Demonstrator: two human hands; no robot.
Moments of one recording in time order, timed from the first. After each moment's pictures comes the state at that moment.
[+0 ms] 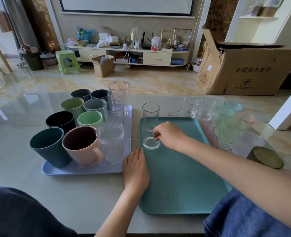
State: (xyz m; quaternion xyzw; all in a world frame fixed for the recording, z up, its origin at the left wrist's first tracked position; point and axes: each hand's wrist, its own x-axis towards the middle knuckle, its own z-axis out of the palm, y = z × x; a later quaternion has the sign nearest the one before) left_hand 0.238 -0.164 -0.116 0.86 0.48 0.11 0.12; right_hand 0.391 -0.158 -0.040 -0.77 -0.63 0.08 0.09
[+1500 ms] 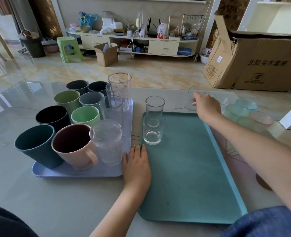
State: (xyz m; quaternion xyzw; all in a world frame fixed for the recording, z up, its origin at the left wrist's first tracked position) left_hand 0.258 -0.146 -0.124 0.86 0.50 0.08 0.07; right_hand 0.532 -0.114 -0.035 -0.86 -0.48 -0.12 0.11
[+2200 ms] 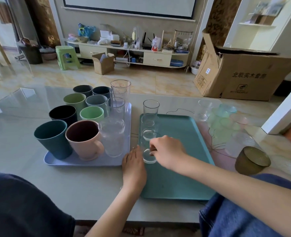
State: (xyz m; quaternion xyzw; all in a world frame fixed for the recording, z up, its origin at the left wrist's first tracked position) left_hand 0.231 -0.174 -0.128 0.84 0.48 0.19 0.15; right_hand 0.333 -0.218 -0.027 -0.78 -0.62 0.05 0.04
